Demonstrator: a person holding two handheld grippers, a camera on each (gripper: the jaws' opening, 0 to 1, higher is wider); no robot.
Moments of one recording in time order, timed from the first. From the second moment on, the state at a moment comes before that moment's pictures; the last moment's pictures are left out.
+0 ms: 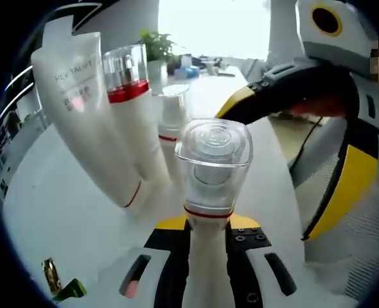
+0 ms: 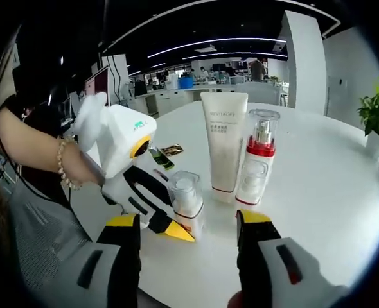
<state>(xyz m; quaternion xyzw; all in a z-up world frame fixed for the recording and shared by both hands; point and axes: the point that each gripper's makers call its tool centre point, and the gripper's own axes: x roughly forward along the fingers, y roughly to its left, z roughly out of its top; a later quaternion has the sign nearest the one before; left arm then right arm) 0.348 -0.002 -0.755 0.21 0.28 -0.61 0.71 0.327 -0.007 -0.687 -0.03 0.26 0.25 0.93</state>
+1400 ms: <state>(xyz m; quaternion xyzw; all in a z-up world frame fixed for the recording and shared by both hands) 0.382 -0.026 -0.759 0.23 0.29 -0.62 0.69 0.329 -0.047 -0.700 -0.02 0.28 0.21 0.94</state>
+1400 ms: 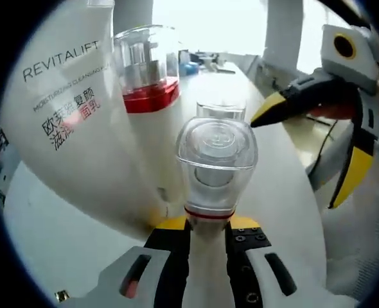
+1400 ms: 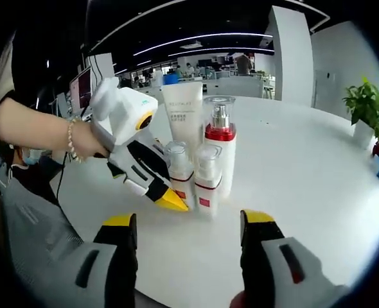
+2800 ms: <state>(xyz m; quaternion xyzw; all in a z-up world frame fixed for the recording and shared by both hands) 0.368 0.011 -0.754 0.21 0.33 -0.59 0.71 0.323 -0.041 -0.692 -0.03 0.28 0.23 0.93</state>
